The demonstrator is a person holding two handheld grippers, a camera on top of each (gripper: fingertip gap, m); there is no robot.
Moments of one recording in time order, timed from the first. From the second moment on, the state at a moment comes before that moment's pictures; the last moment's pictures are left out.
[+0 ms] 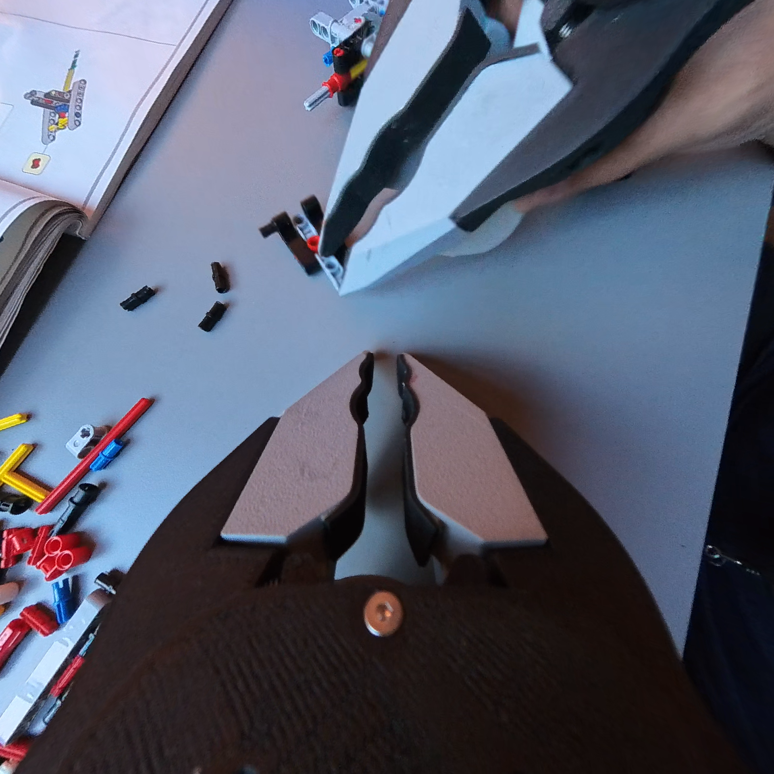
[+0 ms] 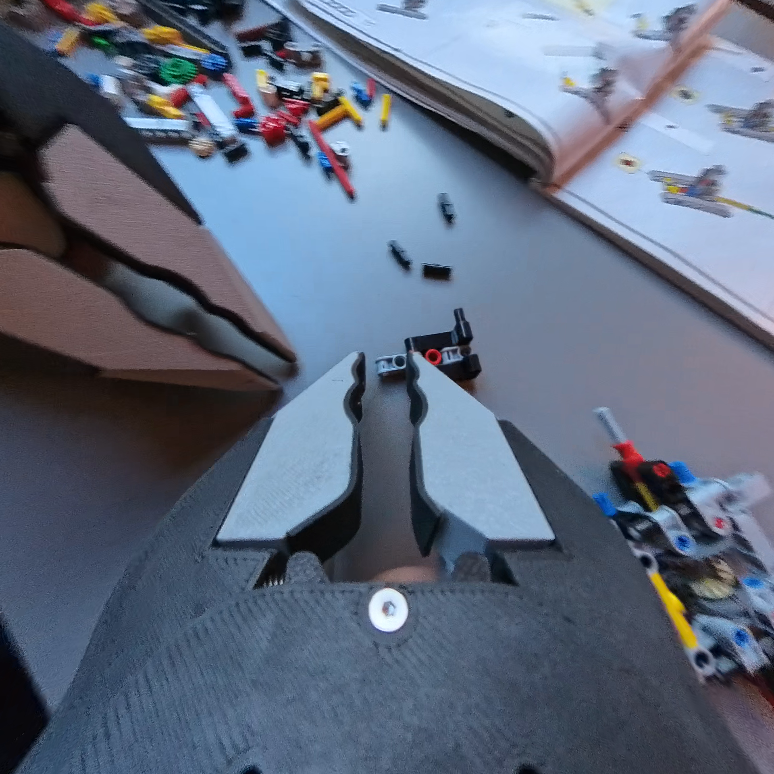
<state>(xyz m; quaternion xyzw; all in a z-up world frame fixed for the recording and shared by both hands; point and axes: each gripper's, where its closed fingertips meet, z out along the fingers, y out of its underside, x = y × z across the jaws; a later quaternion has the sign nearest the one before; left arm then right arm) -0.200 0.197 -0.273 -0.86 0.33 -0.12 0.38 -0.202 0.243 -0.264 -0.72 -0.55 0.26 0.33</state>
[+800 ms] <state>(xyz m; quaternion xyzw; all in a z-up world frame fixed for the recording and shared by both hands) -0.209 0.207 -0.272 -0.86 0.31 -0.09 0.39 -0.197 0.273 -0.270 -0.75 -0.56 0.26 0.24</state>
